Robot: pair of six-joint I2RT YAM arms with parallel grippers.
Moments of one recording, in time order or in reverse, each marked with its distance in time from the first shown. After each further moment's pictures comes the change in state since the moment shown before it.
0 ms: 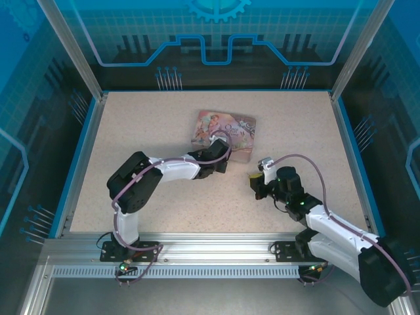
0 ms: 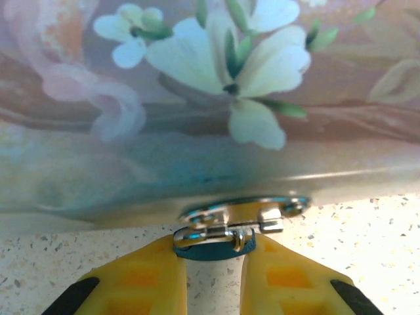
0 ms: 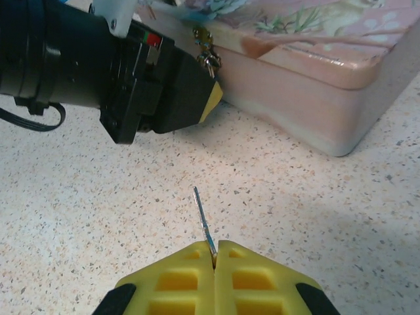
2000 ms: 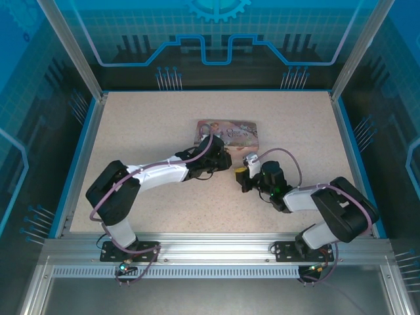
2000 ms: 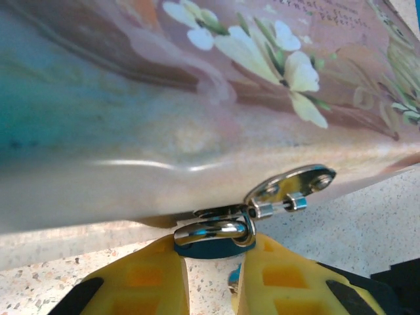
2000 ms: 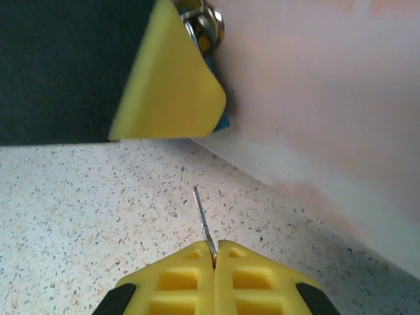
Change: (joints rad) left arm 0.001 -0.198 -0.076 0.025 0.299 -0.378; right arm 0.029 0.574 0.045 0.600 -0.054 -0.033
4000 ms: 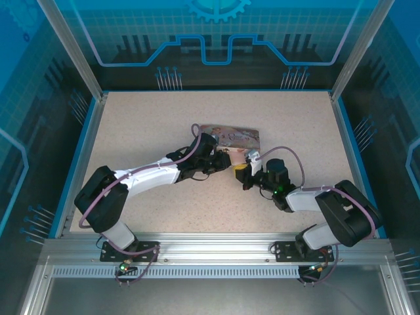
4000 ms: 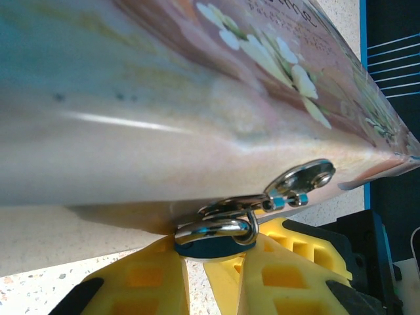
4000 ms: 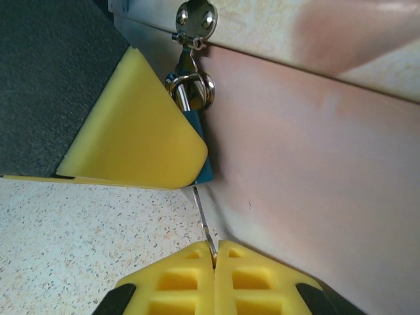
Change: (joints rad) left arm 0.029 -0.098 -0.059 0.014 0.165 -0.123; right arm -0.037 -0.052 0.001 0.045 -0.122 0.008
